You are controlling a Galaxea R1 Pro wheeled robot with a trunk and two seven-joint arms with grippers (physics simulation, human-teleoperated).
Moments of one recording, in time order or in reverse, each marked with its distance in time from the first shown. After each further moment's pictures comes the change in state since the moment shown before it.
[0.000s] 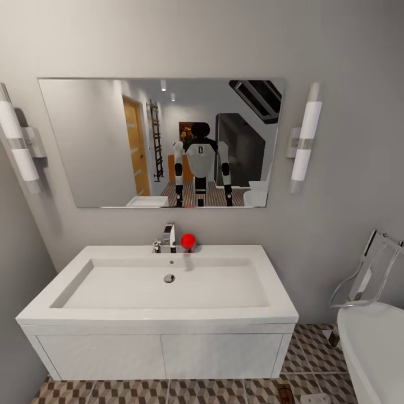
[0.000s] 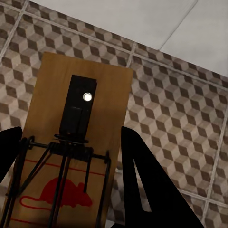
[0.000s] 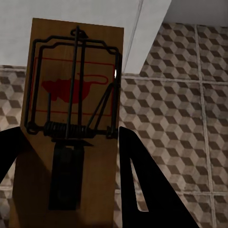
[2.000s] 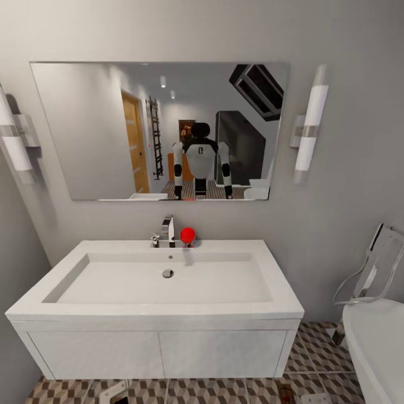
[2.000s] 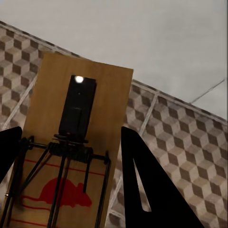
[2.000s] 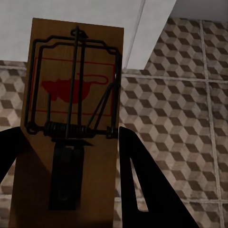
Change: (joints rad) left arm 0.000 0.010 -0.010 -0.158 0.024 0.015 0.169; right arm 0.000 -0.001 0.002 0.000 0.000 0.000 -0.001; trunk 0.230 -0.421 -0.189
